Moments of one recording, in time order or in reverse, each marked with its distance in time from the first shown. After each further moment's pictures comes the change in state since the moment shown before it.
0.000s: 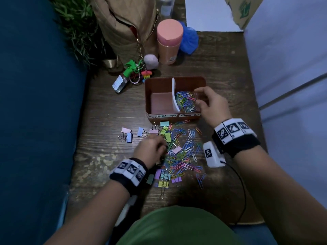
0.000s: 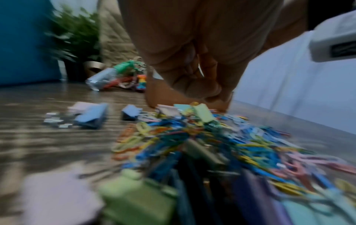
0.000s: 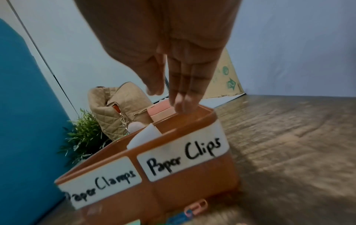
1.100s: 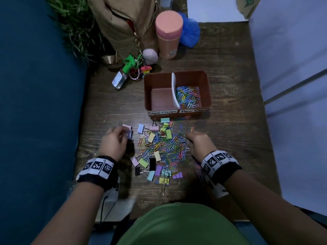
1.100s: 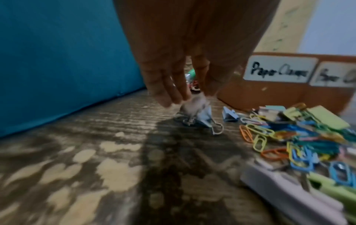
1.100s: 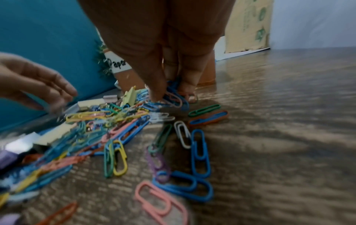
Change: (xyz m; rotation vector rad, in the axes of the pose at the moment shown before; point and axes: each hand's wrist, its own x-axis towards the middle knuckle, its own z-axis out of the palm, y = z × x) left_hand -0.011 -0.075 -0.042 0.038 0.323 -0.269; right_hand -0.071 0.068 0.064 -0.355 -0.417 -0.082
